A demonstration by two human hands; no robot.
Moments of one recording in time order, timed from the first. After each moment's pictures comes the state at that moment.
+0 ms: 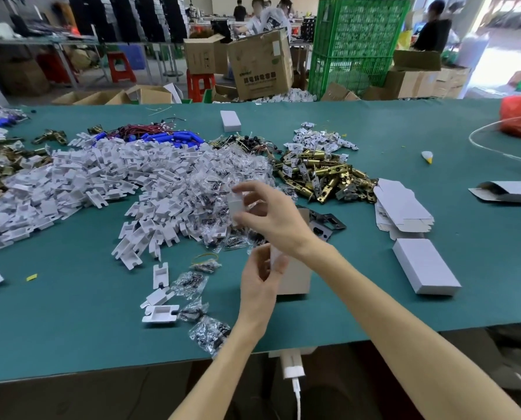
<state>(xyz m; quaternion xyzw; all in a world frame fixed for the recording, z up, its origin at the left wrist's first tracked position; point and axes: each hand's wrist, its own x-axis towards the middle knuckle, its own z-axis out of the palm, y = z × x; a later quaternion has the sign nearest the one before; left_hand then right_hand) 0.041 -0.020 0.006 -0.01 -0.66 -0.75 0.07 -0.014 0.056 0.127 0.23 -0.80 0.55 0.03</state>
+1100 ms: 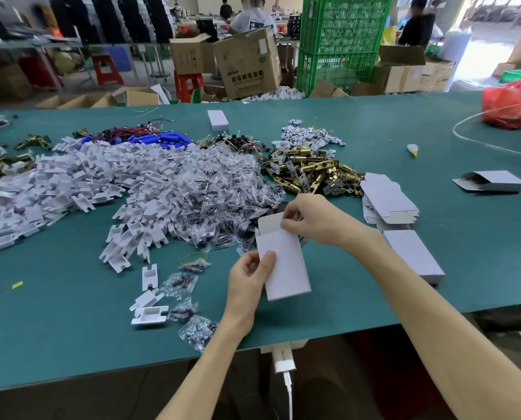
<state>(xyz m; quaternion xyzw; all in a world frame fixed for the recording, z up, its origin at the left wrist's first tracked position) 0.040 -0.022 0.002 0.03 -0.61 -0.79 -0.02 -0.024 0.139 0.130 0.17 -0.96 0.22 -0.01</state>
